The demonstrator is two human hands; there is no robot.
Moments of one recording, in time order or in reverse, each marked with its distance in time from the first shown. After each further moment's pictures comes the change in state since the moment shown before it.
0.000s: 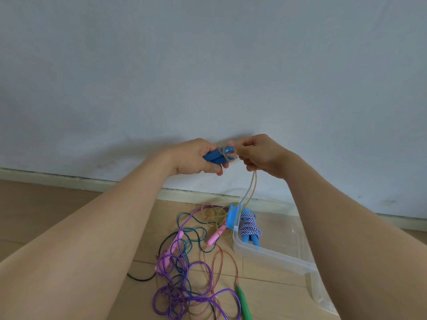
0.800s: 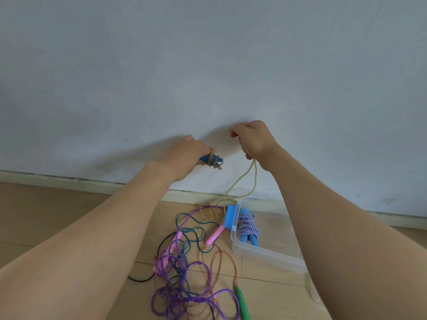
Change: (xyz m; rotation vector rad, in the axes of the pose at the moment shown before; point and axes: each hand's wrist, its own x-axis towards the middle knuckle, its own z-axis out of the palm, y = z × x) left_hand 0.013 -0.033 0.004 0.767 0.278 0.151; right_hand 0.005 -0.027 0.011 0.036 0.304 -0.065
